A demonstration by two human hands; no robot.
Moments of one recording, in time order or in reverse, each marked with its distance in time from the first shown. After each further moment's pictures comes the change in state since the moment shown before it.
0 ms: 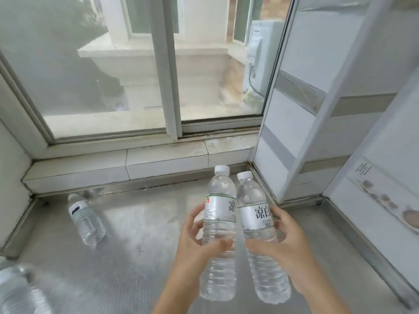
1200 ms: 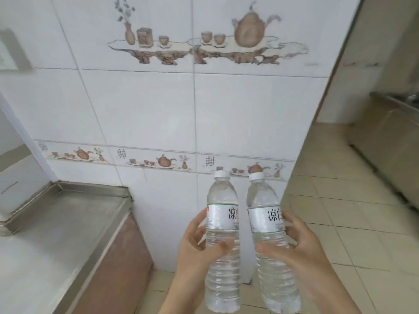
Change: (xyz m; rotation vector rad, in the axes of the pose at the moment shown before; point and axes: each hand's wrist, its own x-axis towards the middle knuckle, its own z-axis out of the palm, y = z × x) left_hand -0.420 -0.175 0.274 0.178 -1.093 -0.292; right_hand -0.593 0.122 -0.253 0.325 1.141 0.159
